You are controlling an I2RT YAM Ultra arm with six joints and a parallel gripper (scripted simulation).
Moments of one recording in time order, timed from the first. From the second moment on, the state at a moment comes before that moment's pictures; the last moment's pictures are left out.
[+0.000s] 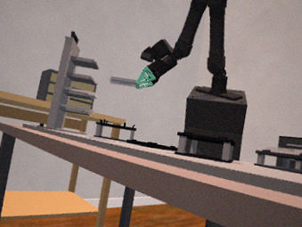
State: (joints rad) arm -1.15 1.65 0.39 0.51 -0.68 0.01
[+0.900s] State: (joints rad) arm -1.13 1.72 0.37 0.60 -0.66 0.03
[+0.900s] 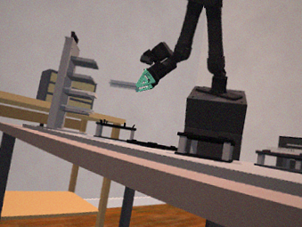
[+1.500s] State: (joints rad) arm -1.11 1.76 0.36 0.66 -0.65 0.05
